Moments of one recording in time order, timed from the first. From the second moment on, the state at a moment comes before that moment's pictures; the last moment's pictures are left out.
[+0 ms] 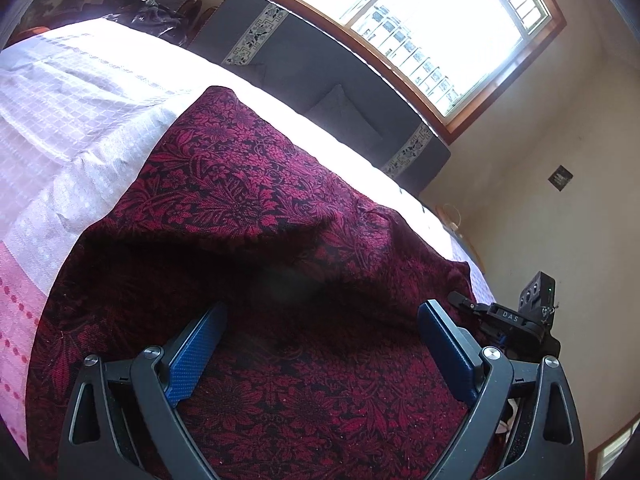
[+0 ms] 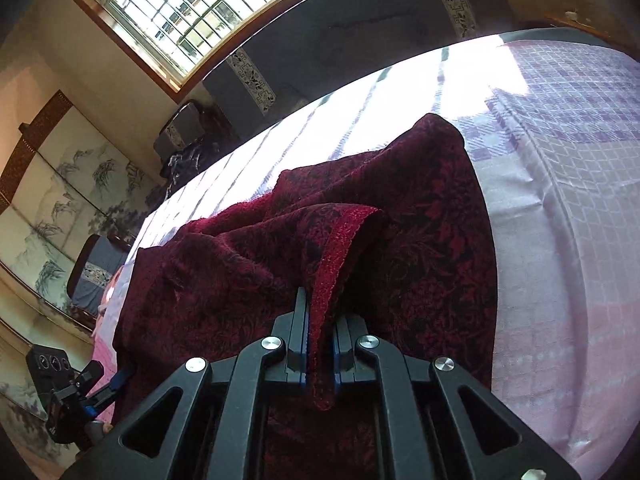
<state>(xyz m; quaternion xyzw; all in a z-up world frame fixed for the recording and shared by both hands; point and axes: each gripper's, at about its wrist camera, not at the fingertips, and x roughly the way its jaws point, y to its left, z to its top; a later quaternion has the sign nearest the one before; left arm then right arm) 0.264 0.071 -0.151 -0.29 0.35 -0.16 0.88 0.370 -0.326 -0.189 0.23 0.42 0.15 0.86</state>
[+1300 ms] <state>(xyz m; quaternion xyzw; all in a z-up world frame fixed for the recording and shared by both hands) -0.004 0.198 -0.159 -0.38 0.45 -0.25 0.77 -0.001 -0.362 -0.223 0.36 0.38 0.20 0.83</state>
